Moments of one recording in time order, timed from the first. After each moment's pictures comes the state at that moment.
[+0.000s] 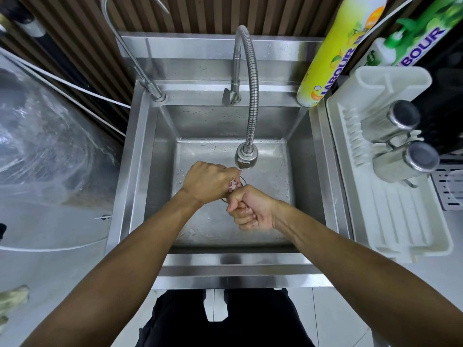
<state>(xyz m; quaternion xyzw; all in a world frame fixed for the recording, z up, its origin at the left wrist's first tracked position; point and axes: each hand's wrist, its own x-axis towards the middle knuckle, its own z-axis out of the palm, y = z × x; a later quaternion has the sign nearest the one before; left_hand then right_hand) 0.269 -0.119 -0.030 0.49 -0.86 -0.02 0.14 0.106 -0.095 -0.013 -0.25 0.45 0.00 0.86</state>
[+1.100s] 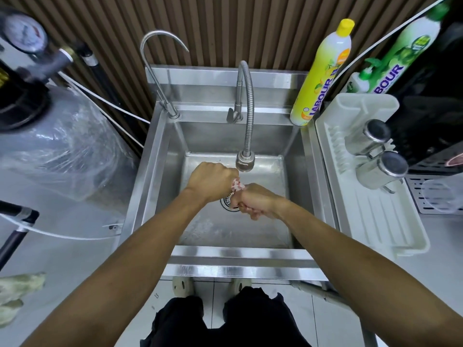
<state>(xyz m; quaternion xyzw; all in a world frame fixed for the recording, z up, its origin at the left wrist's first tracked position) 0.254 -0.095 0.037 0.55 -0.83 -0.01 -0.07 0.095 -0.087 0.027 -0.50 0.55 0.01 0.67</state>
